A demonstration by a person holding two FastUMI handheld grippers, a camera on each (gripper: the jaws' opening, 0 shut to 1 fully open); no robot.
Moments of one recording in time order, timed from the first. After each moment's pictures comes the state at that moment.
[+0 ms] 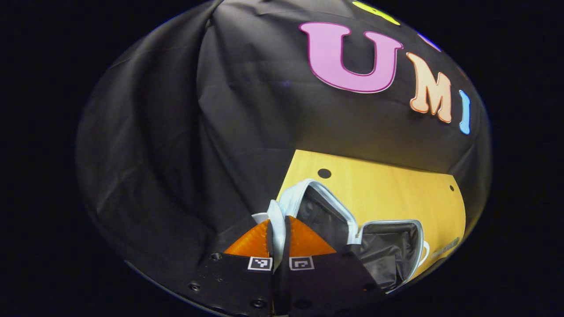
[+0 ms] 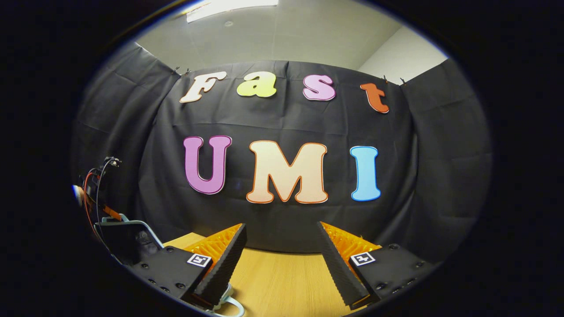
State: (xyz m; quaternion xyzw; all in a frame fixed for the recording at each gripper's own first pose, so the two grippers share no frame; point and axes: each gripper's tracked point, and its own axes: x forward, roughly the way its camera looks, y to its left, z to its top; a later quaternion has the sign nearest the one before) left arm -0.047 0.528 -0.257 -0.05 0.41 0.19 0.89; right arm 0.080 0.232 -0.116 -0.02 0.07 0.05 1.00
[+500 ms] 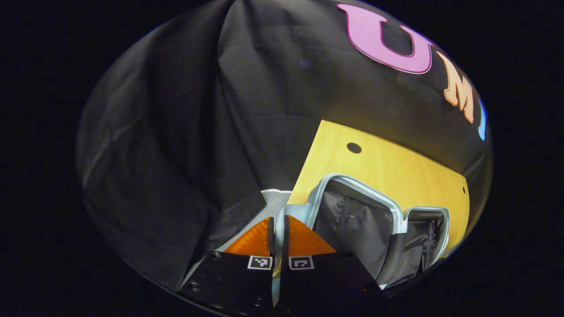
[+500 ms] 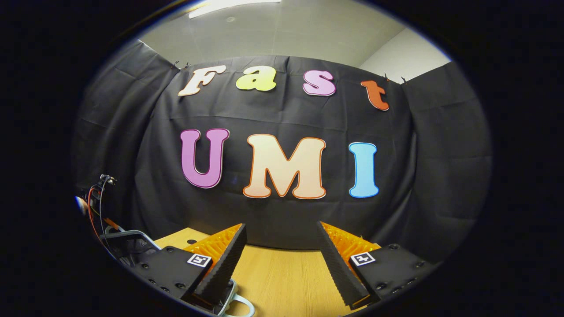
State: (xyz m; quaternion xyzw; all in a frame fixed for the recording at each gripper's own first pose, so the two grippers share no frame) left arm -0.087 0.571 -0.349 -0.11 0.46 0.24 0.85; right arm 0.083 0.229 -0.128 -0.04 0.09 0.04 0.99
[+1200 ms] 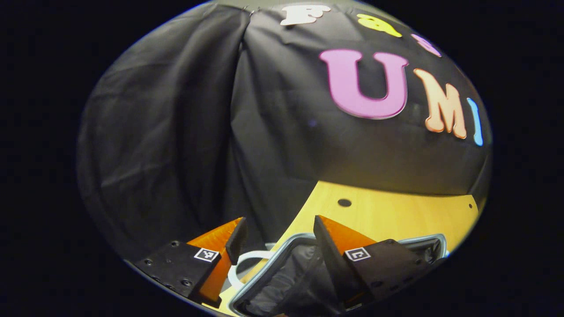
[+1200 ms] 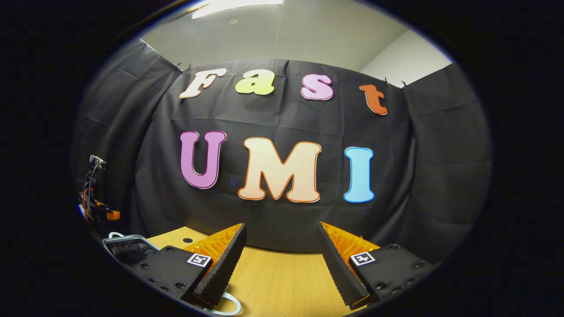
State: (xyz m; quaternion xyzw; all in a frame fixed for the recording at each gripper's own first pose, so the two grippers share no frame) left arm -0.032 0.507 -0.242 -0.01 0.20 0.27 0.94; right arm 0.077 0.189 -0.115 -0.04 0.07 0.05 1.00
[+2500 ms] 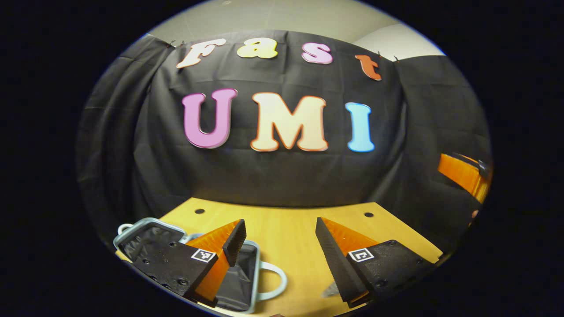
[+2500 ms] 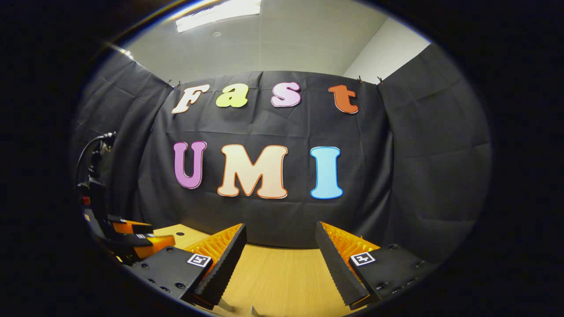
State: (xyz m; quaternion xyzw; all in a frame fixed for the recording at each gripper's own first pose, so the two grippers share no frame) left arm -0.001 0.029 -0.227 -0.03 0.16 0.03 0.99; right arm 0.007 0.008 -0.119 -0.01 0.06 0.06 1.00
